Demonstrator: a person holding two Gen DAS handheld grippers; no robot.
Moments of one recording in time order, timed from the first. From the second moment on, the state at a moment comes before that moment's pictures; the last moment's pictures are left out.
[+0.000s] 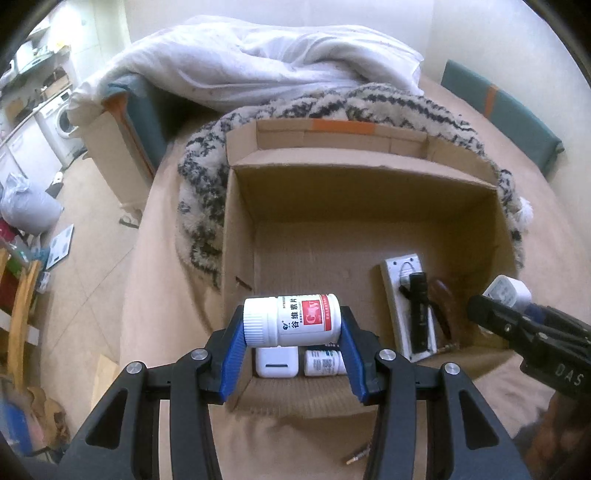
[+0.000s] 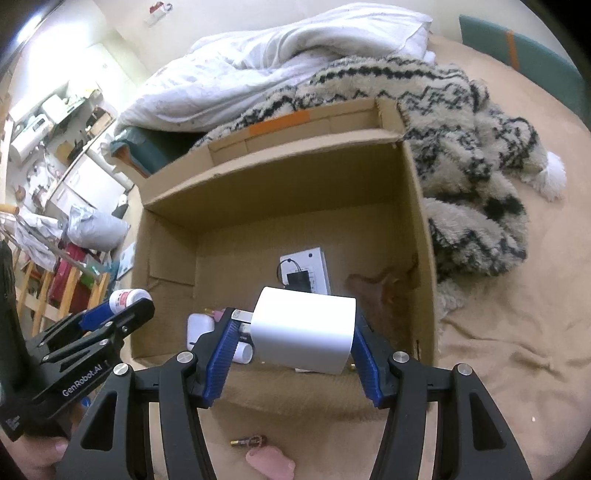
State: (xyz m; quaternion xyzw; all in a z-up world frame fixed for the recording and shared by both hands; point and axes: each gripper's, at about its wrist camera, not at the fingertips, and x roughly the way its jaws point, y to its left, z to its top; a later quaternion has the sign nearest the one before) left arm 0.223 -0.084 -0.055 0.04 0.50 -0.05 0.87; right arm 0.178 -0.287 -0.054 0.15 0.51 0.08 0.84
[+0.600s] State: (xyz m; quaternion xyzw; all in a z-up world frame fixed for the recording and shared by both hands) left arm 0.228 -0.087 -0.092 0.03 0.52 -0.06 0.85; right arm 0.182 -0.272 -0.083 0.14 0.55 0.08 0.82
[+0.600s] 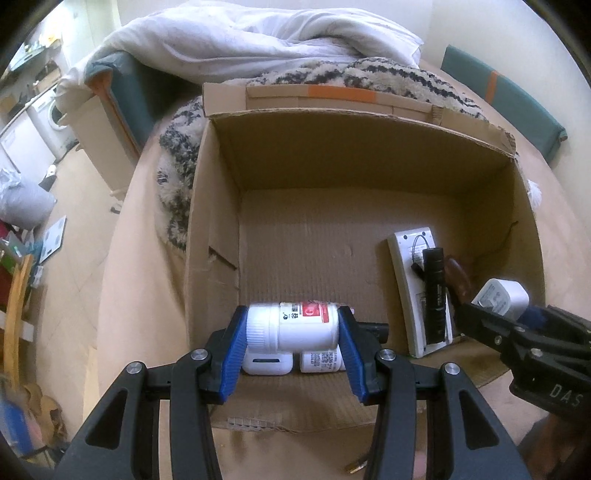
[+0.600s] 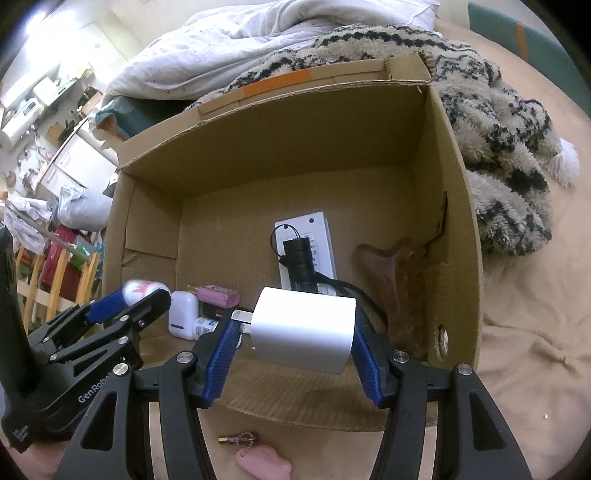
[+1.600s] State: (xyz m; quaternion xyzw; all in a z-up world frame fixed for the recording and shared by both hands) left arm 0.217 -0.081 -0.072 0.03 0.50 -0.06 0.86; right arm 0.174 -0.301 -0.062 0.22 0.51 0.07 0.83
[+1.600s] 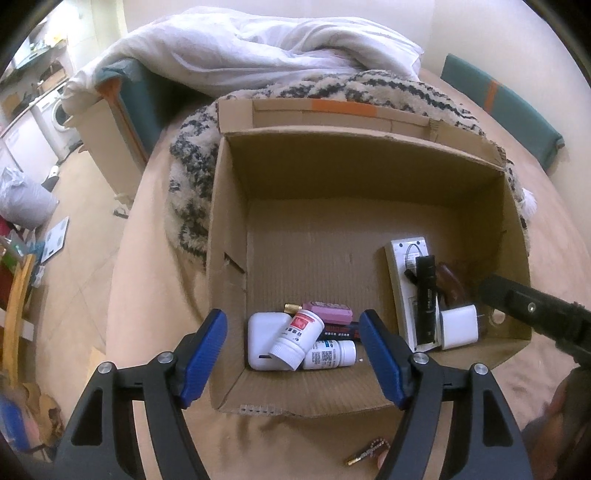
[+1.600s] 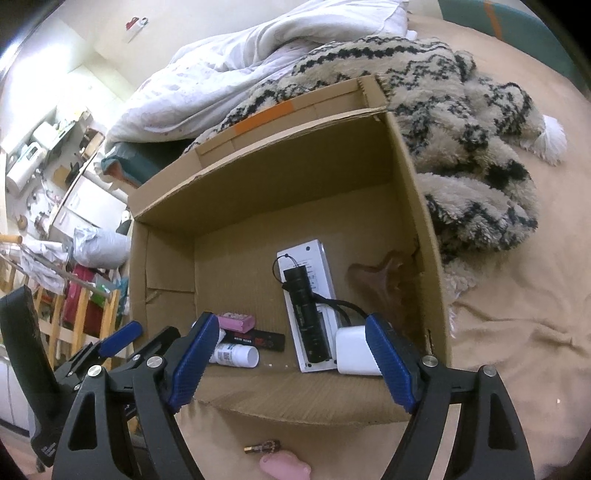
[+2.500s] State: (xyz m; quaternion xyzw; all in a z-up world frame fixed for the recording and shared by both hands) left arm 0.132 -0.031 -0.075 -0.02 0.56 0.00 0.83; right arm 0.098 -0.285 -0.078 0.18 0.58 0.08 0.79
